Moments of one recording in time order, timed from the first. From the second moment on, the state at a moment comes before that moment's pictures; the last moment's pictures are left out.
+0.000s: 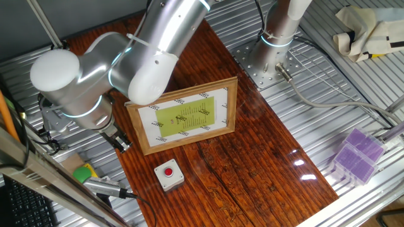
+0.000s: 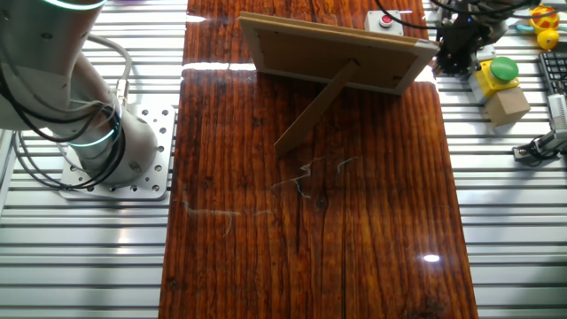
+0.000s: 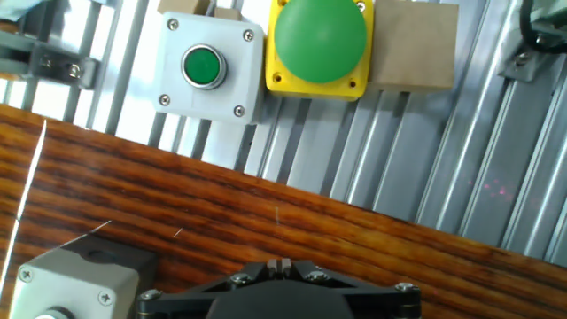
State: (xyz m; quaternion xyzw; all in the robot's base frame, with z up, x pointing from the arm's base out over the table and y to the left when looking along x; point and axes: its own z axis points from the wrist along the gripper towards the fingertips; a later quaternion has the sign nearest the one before) arm 0.681 0.137 0.103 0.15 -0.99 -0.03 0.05
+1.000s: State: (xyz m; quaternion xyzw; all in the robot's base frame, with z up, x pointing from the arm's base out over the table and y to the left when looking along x) arm 0.681 0.137 0.103 0.05 -1.00 -0.01 0.05
